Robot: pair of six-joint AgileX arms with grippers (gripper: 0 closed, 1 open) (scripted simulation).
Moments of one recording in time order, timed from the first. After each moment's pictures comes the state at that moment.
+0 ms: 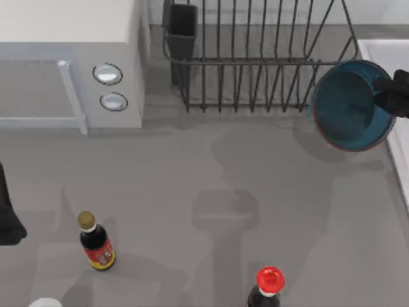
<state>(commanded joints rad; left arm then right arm) 0.00 0.00 0.00 0.00 0.00 0.00 -0.01 1.74 1.01 -0.10 -0.36 0.26</state>
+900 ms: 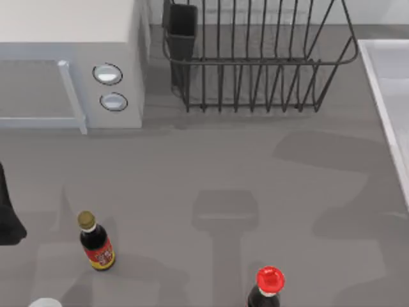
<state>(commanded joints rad) 0.00 0.00 0.00 0.00 0.00 0.00 -0.53 1.49 0.60 0.91 -0.50 0.02</state>
